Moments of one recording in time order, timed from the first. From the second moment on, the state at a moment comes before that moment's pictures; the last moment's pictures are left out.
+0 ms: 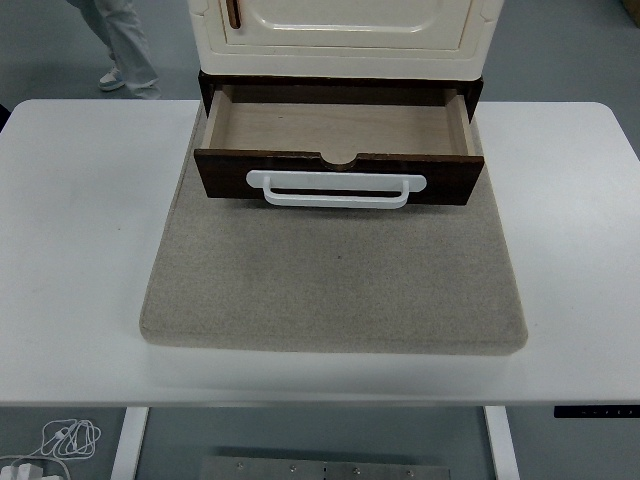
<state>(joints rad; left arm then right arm) -1.80 0.64 -0.74 -0.43 0.07 -0.11 -0.02 -0.06 0.00 0.13 0.15 -0.15 0.22 0.04</state>
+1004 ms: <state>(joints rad) -1.19 0.39 -0.89 -0.36 -0.35 -0.05 -0.02 -0.07 0.00 0.13 0.15 -0.15 0.22 0.04</state>
